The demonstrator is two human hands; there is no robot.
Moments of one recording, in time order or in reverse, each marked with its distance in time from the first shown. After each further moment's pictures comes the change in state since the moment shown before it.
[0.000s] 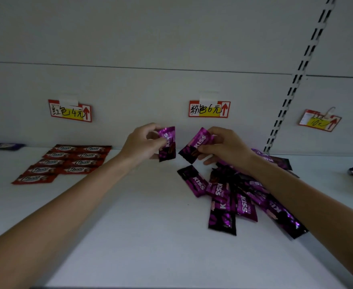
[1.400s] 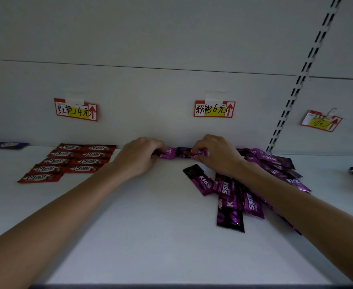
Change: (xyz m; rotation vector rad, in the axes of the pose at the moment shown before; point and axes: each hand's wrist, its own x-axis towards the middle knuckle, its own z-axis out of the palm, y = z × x) left_hand 0.000 -0.030 -0.023 0.892 -0.146 0.377; right_hand 0.010 0.011 0.022 -0.971 0.020 -0.274
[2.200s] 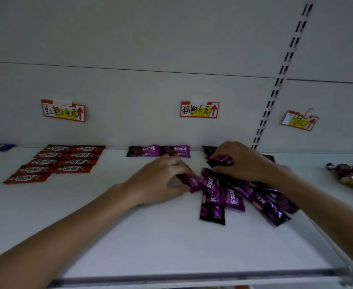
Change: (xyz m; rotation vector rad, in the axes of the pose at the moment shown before) left_hand -0.026 0.067 0.020 -0.162 -0.093 0.303; right_hand -0.052 0.046 -0.037 -0.071 -0.188 0.102
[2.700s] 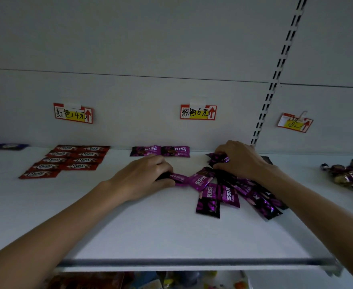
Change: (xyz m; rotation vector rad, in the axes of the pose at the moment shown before) left_hand -0.020 -0.003 -0.019 0.215 -0.076 -0.133; right_hand -0.007 -0.009 -0.005 -0.136 0.090 0.087
